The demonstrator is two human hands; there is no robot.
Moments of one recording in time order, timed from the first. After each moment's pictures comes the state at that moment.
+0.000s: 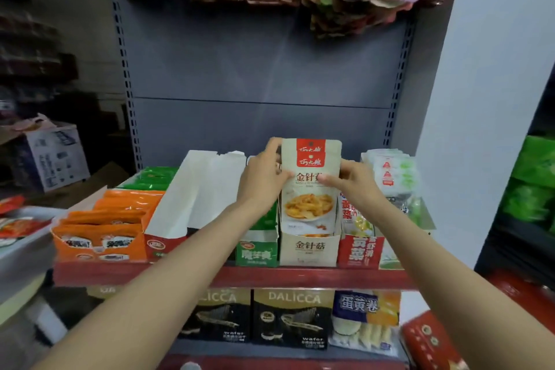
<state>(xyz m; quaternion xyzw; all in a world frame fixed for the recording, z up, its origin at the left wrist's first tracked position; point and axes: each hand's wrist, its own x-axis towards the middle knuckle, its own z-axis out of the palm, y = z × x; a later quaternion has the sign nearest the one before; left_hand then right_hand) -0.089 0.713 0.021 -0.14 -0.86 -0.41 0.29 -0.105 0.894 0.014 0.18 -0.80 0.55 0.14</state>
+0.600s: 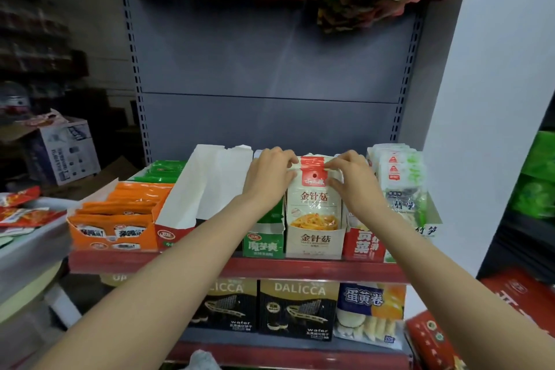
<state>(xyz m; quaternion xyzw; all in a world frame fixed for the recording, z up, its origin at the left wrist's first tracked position) -0.091 0.711 0.016 -0.14 -0.91 -0.23 0.31 -0.097 0.883 0.005 0.14 -0.92 0.20 0.31</state>
